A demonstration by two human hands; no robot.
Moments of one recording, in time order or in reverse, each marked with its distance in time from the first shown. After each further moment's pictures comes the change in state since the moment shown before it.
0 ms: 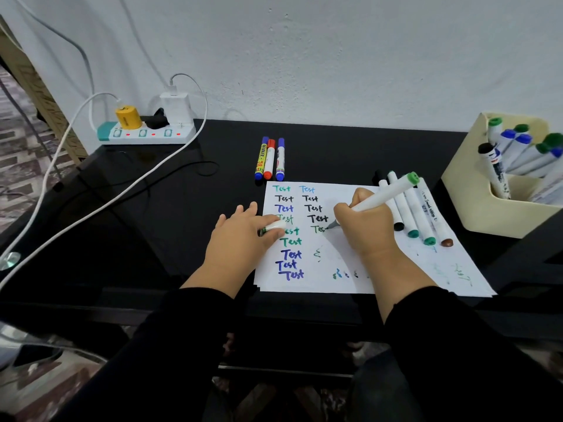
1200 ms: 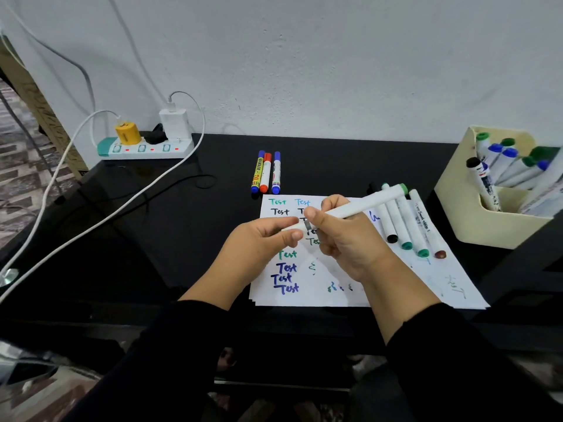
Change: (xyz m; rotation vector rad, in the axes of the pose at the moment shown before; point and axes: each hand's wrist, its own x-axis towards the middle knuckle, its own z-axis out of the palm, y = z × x) left_hand -0.021 0.032 -0.021 -0.826 -0.047 0.012; right_hand -0.016 -0.025 -0.006 0.609 -0.468 0.102
